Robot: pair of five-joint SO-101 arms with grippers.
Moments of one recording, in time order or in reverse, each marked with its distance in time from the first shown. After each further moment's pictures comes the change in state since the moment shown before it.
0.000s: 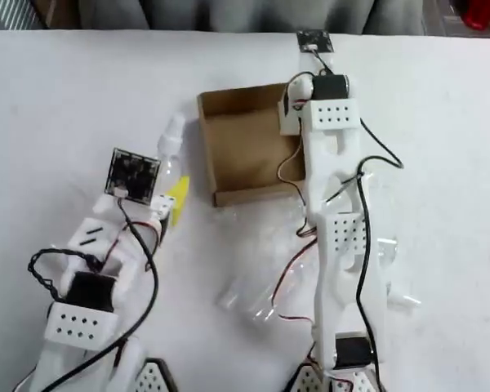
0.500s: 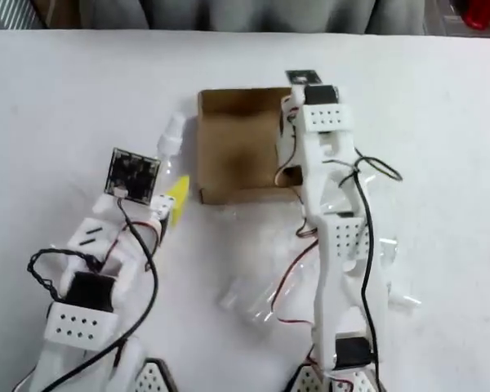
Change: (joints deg) left arm 0.0 0.1 0.0 0.0 0.0; right arm -2.3 -8.4 25.3 1.7 -0.7
